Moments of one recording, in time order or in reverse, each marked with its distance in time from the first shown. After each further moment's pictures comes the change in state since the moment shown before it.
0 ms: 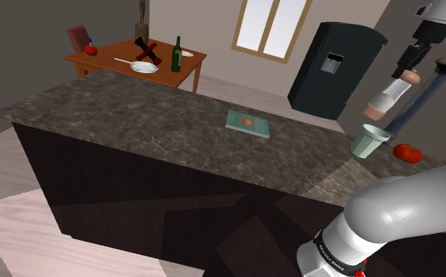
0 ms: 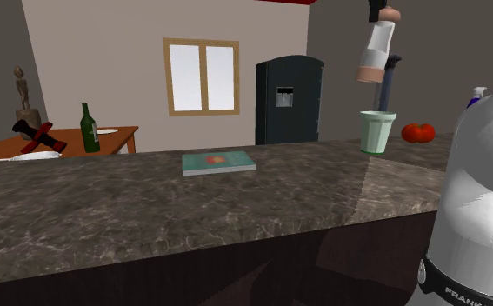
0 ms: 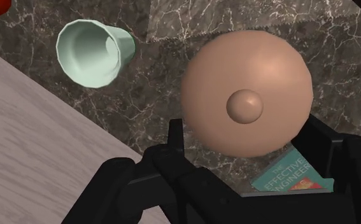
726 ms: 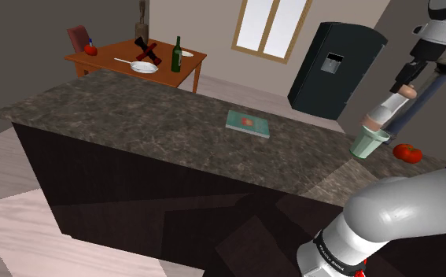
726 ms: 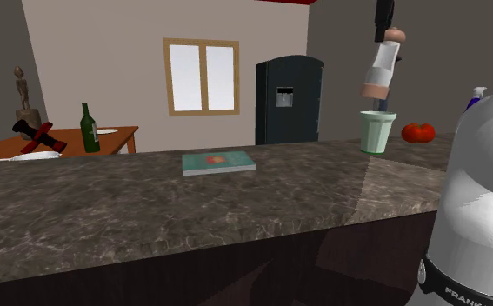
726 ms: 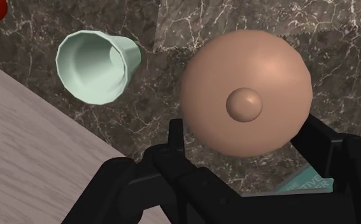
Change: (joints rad) arm -0.022 -0.043 -0.053 -0.138 -0.035 0.115 -0.030
